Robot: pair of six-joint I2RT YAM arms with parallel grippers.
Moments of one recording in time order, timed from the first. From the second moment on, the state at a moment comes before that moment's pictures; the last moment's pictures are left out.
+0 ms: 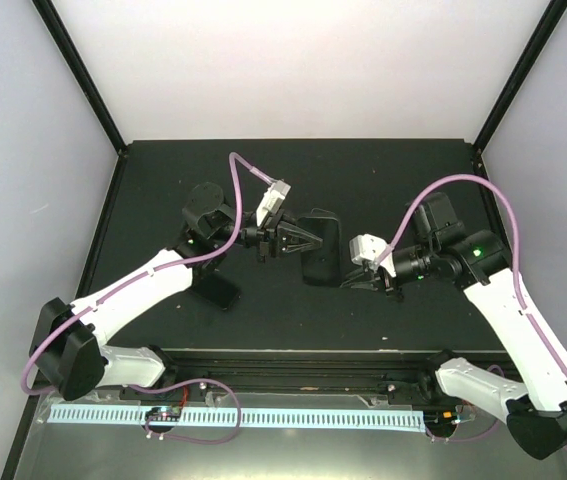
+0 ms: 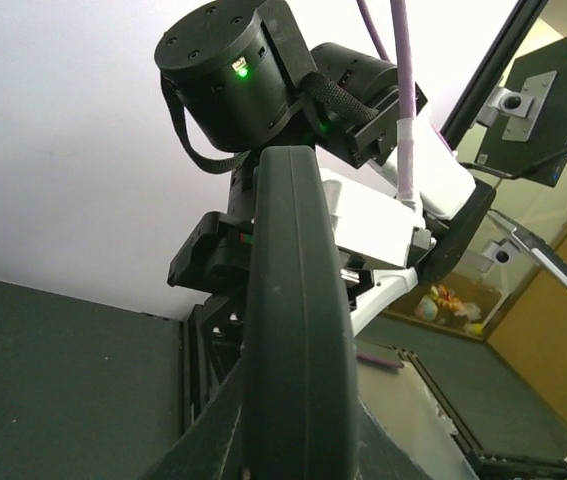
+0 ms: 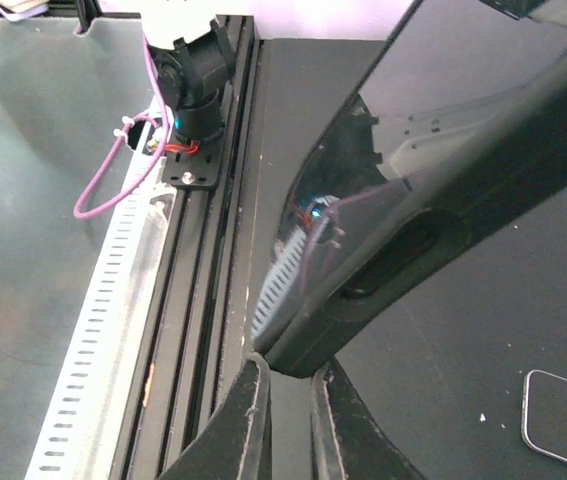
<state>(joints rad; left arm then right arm) -0.68 1.29 0.97 0.53 1.11 -0.63 0.45 1.03 1.22 -1.18 -0.89 -0.88</state>
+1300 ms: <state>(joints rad) -0.68 1.13 0.94 0.39 0.94 -0.52 0.45 1.04 1.21 -1.09 -0.96 -0.67</state>
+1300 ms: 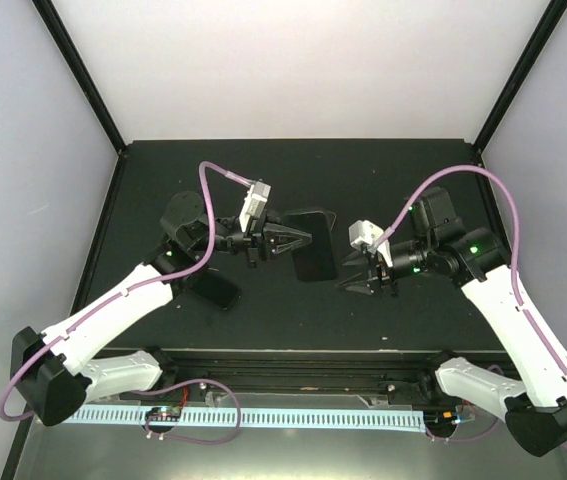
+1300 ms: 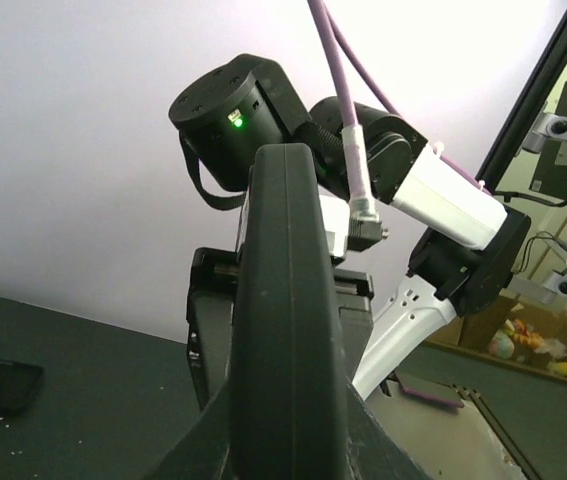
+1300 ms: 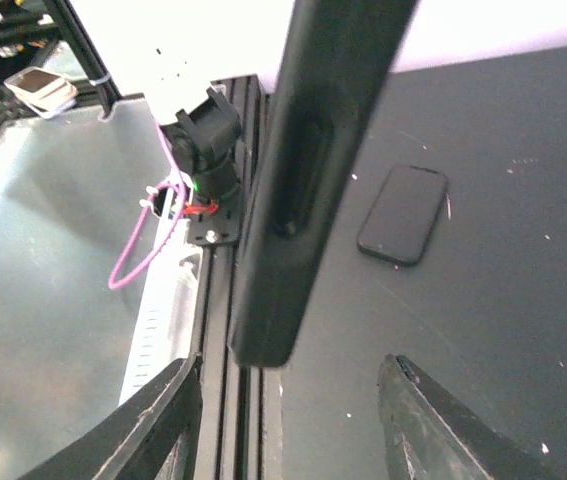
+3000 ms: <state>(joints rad) -0.67 1.19 0.94 0.46 1.03 -0.62 0.45 1.00 1.23 -1.08 -0.85 -0.81</state>
